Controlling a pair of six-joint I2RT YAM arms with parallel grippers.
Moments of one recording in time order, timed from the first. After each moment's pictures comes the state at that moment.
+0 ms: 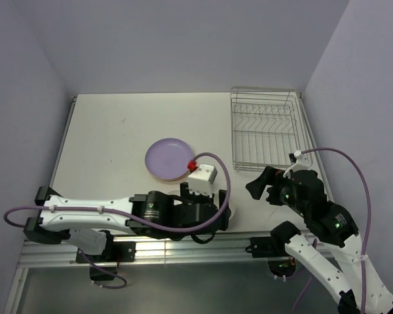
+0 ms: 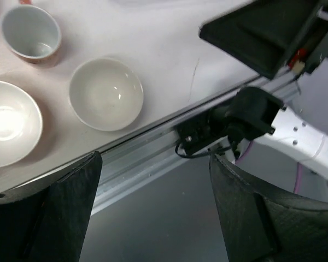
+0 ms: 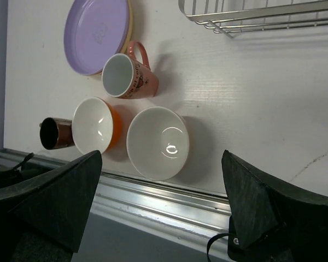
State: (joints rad) left arm -1.63 1.45 1.53 -0.91 -0.68 -1.14; right arm 0.51 0.44 0.86 -1.01 0.06 0.69
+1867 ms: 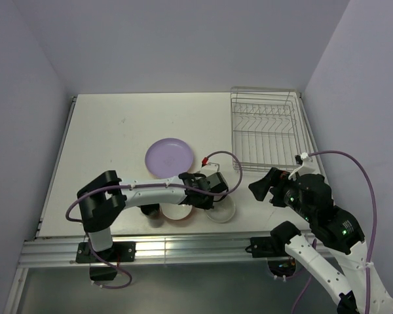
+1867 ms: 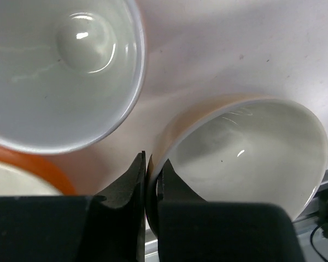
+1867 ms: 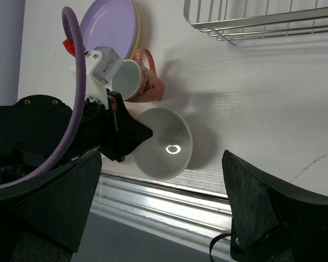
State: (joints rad) left arm -1.21 1.80 1.21 -0.55 -0.28 -0.92; right arm 0.51 0.39 0.89 -1.03 0.08 0.70
